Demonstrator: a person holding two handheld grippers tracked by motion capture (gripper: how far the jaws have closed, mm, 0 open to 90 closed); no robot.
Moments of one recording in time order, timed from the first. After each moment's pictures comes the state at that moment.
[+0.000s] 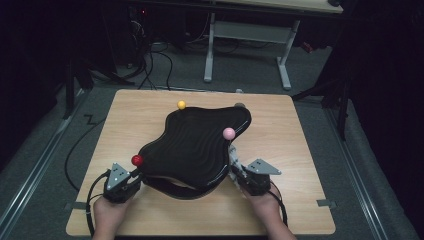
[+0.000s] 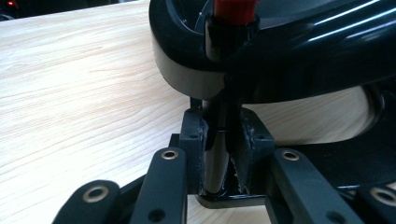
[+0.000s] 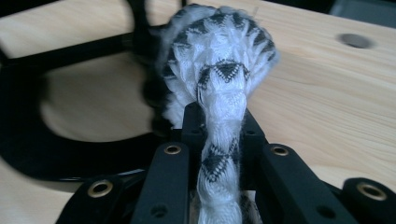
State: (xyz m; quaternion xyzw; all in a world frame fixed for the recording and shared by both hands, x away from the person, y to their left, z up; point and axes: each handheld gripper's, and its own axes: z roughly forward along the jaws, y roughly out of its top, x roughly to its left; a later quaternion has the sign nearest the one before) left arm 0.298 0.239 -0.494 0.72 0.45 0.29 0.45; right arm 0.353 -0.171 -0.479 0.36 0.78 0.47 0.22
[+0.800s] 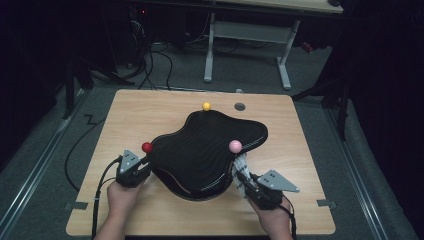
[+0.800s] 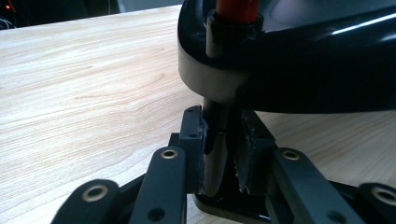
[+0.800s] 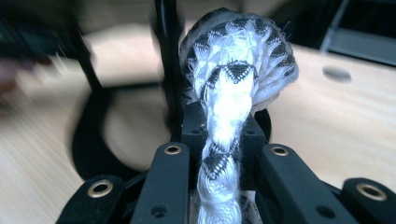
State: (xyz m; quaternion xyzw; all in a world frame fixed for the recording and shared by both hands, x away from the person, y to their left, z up) left arm 0.343 0.221 -0.496 0.71 0.45 0.29 0.46; right arm 0.302 -0.189 -0.439 0.35 0.74 0.52 0.24
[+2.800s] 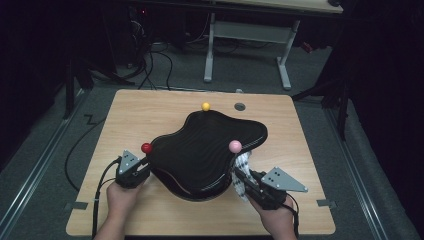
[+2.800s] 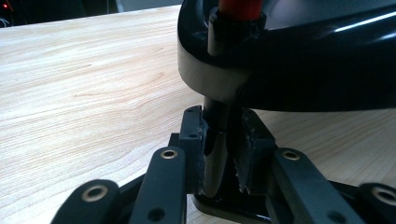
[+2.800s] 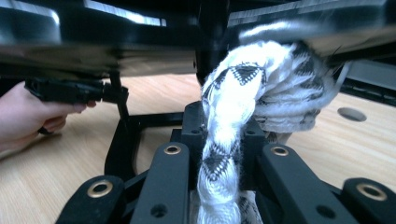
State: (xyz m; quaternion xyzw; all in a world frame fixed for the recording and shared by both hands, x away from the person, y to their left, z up) left arm 0.342 0.222 -0.497 0.71 0.45 0.28 0.47; right arm 0.292 -0.184 -0.410 0.31 0.74 0.55 0.24
